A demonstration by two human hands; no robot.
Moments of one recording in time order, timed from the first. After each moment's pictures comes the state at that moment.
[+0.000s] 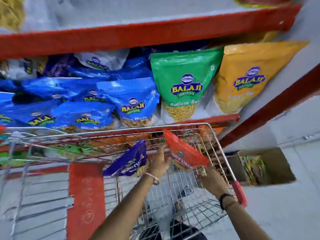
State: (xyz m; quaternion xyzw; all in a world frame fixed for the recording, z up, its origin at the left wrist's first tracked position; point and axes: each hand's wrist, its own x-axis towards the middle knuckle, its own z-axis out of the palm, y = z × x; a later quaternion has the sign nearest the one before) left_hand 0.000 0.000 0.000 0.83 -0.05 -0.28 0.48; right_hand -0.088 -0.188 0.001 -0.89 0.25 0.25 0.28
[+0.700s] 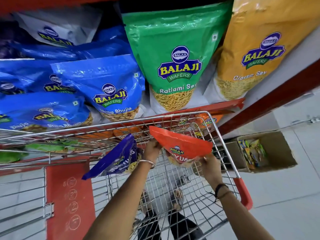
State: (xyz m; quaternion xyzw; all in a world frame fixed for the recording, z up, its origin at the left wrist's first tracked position) left_hand 0.037 -0.021 -0.050 0.76 0.14 -0.30 0.56; right_hand -0.062 -0.197 -0.037 -0.83 0.35 0.13 0.41
